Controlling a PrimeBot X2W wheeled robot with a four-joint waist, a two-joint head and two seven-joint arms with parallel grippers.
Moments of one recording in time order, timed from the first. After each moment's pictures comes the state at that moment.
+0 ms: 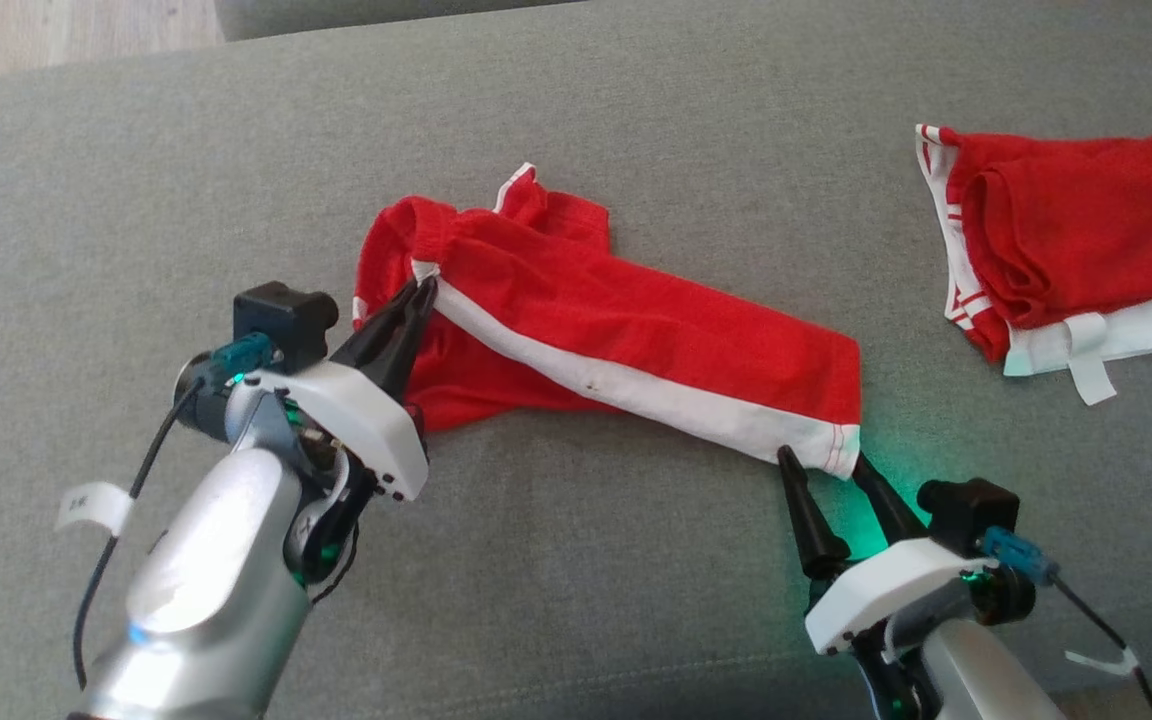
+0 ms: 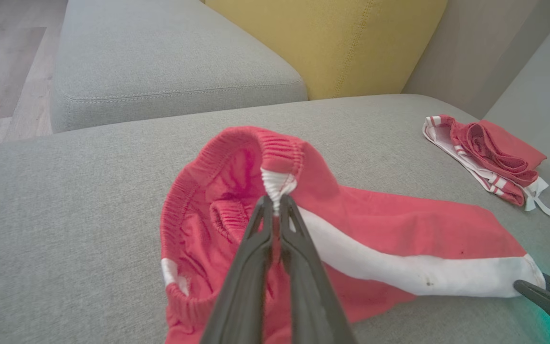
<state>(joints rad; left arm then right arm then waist) -0.47 0.20 -0.50 0.45 -0.46 -0.09 -0.06 -0.18 -0.05 0.26 0.58 0.36 0.13 -0.18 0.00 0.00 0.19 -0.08</state>
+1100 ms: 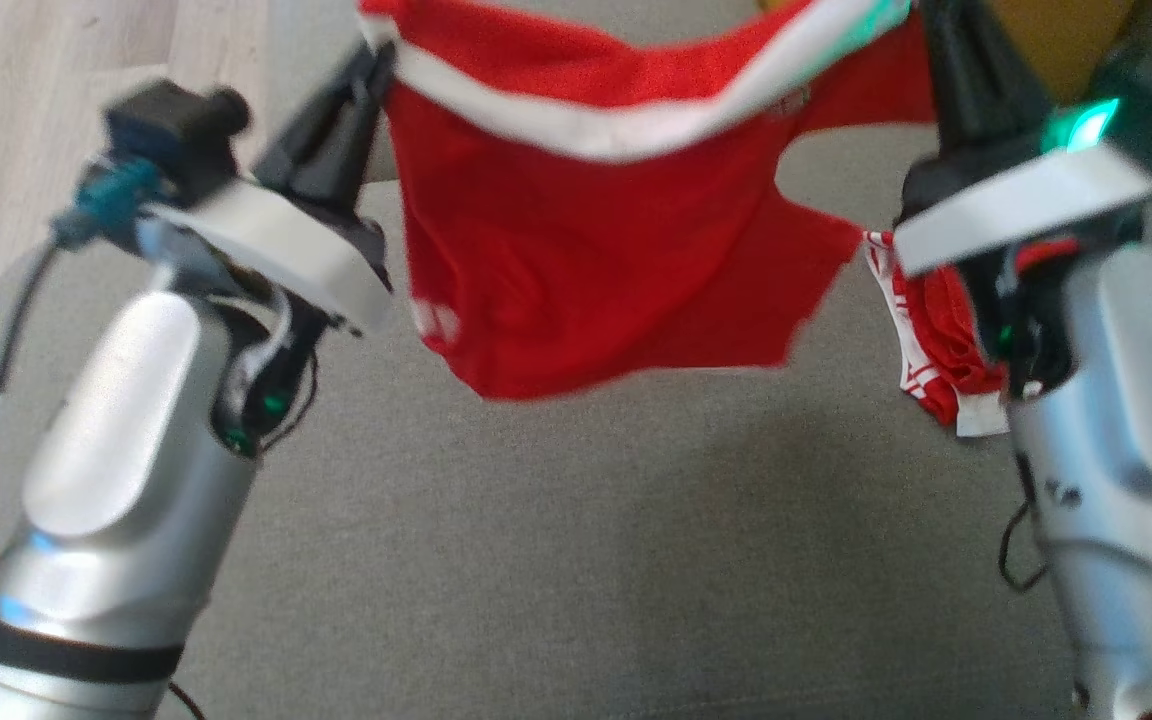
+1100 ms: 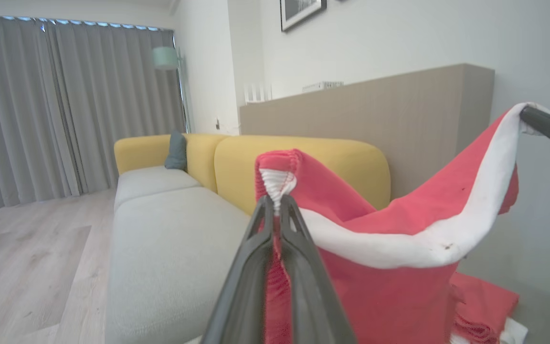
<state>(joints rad) -0.65 0.26 -0.45 0.21 -0.48 -0.05 -0.02 -0.63 -0.14 0.19 0.20 0.28 0.13 0.01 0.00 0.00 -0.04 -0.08</state>
